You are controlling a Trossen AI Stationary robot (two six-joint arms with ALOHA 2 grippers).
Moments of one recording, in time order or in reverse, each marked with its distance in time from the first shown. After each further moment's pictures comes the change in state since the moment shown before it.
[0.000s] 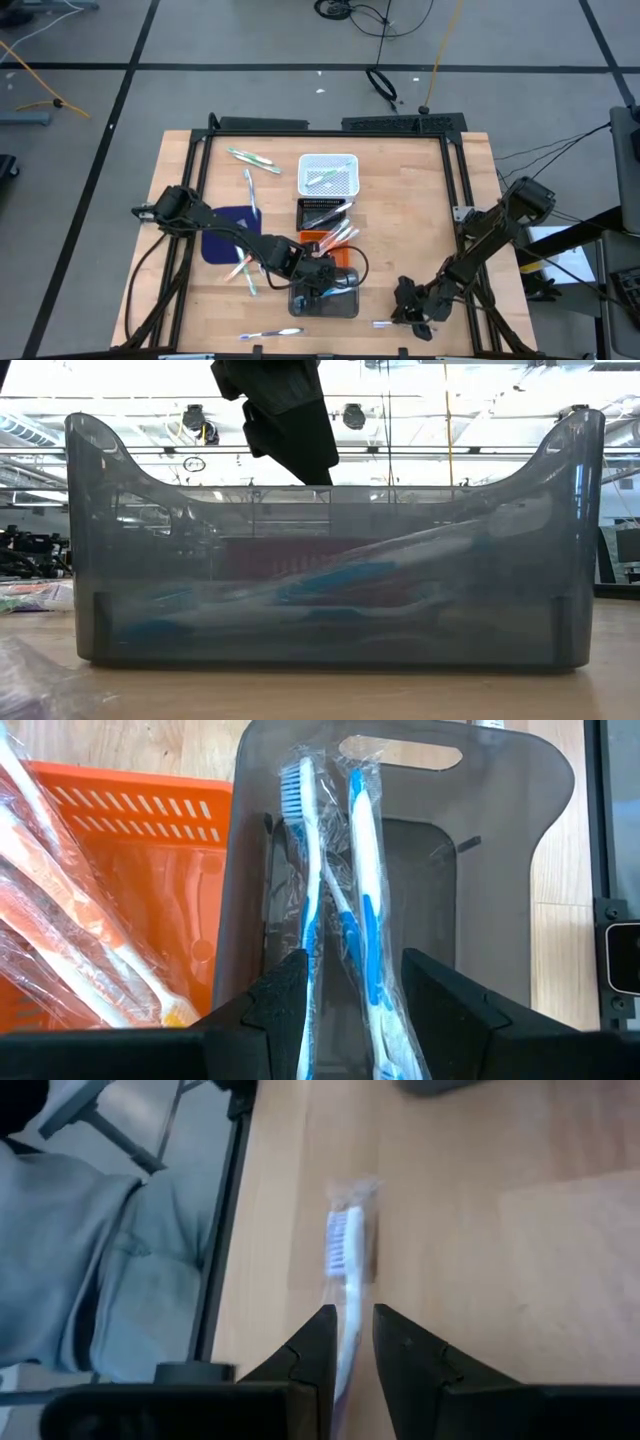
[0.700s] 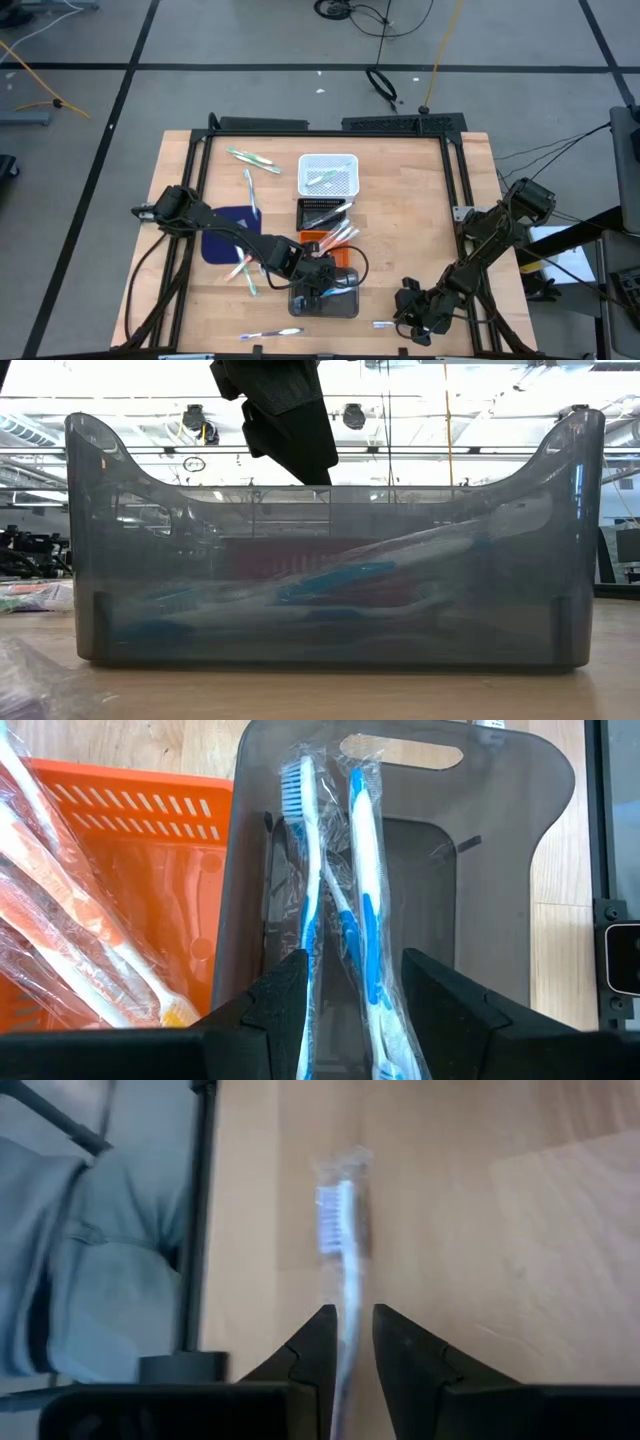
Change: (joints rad) left arm 0.000 0.000 0.000 -0.001 0.000 -0.007; right arm 0.046 0.013 0.135 -0.279 0.046 0.086
